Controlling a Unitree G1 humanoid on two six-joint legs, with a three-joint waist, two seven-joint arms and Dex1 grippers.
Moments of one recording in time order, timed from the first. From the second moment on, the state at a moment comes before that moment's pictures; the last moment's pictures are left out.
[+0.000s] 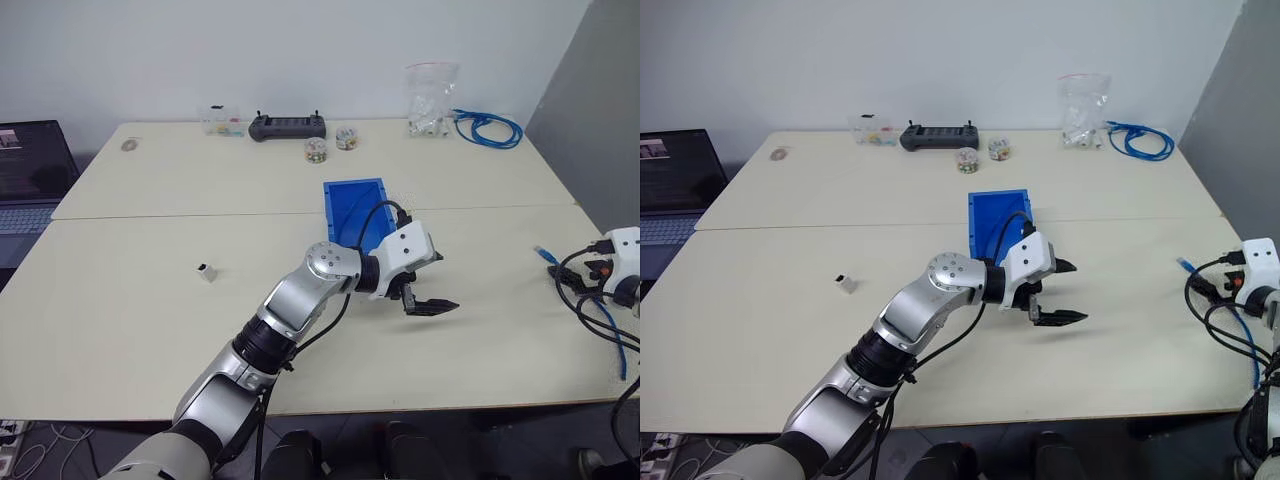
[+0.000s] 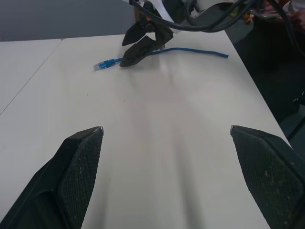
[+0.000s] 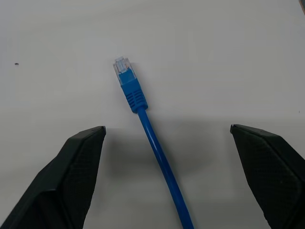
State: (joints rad) left arm -0.74 0.16 -0.47 0.04 -0.17 0.49 -0.90; right arm -0.67 -0.88 -0.20 1.09 0.14 0.19 0.77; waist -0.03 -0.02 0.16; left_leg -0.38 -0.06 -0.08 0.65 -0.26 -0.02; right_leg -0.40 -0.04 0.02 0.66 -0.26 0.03
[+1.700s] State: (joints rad) left arm -0.03 0.81 0.00 -0.29 -0.27 0.43 -1.01; right arm -0.62 -0.51 0.44 0.06 0.10 0.22 1.10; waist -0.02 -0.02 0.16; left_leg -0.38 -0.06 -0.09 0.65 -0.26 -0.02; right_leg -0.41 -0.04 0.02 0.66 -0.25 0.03
